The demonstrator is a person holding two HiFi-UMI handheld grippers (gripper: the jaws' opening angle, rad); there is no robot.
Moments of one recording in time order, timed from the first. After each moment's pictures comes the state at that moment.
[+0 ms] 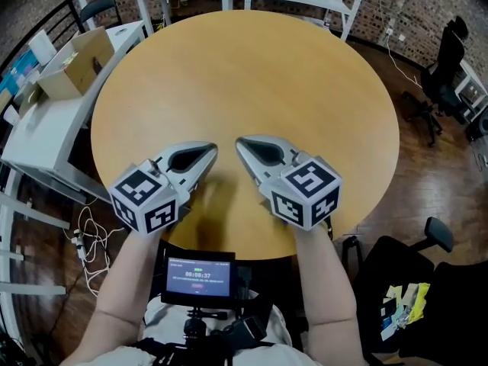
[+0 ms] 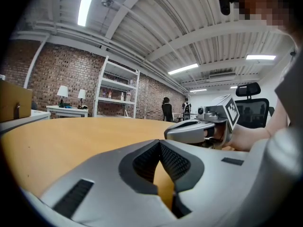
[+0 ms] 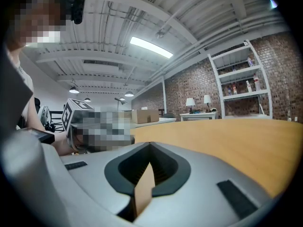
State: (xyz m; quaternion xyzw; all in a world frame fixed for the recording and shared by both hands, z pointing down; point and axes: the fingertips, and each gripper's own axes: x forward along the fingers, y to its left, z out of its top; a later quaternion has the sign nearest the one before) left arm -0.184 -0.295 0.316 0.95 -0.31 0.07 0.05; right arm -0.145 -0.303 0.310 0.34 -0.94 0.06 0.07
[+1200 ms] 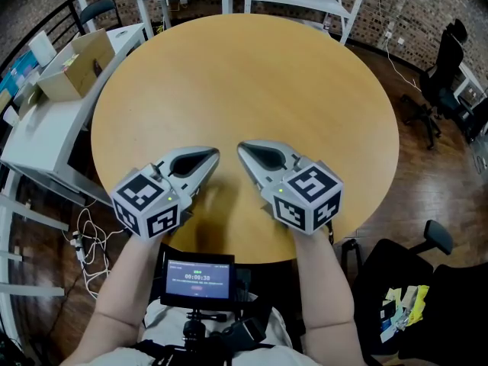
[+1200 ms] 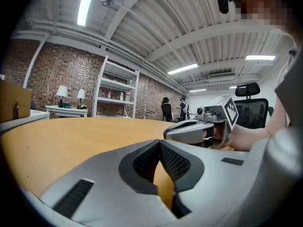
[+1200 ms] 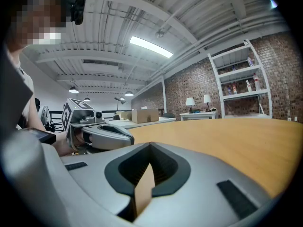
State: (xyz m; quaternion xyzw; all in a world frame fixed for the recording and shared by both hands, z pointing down) left arm -0.182 -0.294 0.315 0.95 -0.31 0.07 0.05; right arm -0.143 -0.303 0.309 0.34 -0.94 0.06 0.07
